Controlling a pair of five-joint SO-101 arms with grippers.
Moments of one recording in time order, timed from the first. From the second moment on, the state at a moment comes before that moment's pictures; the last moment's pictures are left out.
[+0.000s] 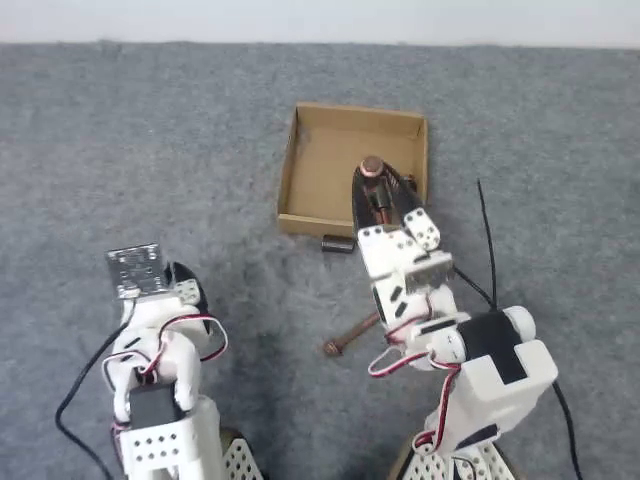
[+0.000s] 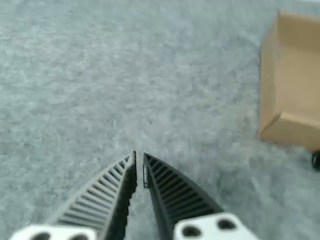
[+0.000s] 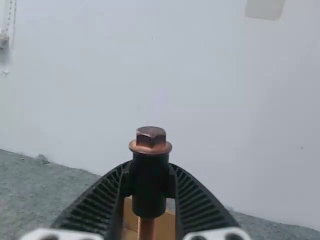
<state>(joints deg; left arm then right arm) -16.5 -103.3 97.3 55.1 6.2 -22.3 10.1 72.9 -90.7 5.4</state>
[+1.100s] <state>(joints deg) -15.6 -103.3 97.3 55.8 5.9 -22.1 10.3 24.0 5.2 5.4</state>
